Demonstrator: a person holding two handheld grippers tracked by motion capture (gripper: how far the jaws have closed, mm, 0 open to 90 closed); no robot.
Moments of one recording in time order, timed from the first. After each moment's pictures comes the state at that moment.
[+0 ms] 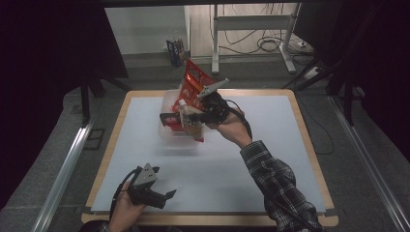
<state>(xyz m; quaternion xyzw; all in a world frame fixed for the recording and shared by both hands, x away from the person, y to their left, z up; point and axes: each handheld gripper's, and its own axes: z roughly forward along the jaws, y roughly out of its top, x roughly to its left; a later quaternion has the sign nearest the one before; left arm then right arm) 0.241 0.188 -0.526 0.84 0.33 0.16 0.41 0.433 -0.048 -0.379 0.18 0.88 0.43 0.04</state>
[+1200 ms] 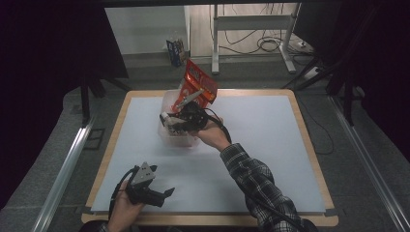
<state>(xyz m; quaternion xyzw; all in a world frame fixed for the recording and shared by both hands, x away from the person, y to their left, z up) 0.241 0.193 -0.524 0.83 0.35 0.16 0.42 0.444 0.009 -0.430 0.17 0.90 0.40 0.01</state>
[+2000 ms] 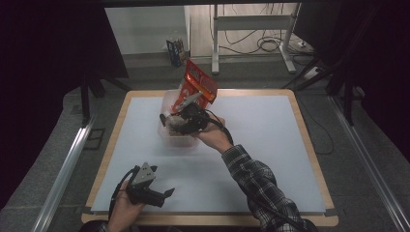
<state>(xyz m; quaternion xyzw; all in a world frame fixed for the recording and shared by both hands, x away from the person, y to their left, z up) 0.242 0.192 -0.526 0.83 0.35 0.16 0.41 0.436 0.007 -0.426 0.17 0.90 0.39 0.09</state>
